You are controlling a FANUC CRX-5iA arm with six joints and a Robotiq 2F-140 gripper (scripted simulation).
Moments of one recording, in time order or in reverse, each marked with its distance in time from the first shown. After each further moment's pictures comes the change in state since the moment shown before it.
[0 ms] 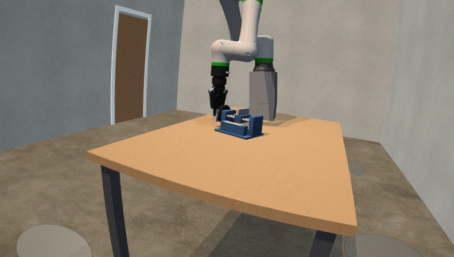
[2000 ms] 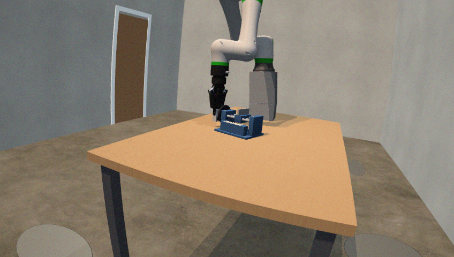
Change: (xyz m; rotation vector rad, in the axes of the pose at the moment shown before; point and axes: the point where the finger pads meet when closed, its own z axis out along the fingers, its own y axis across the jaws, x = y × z) arm 0.000 -0.003 -0.002 0.000 0.000 0.000
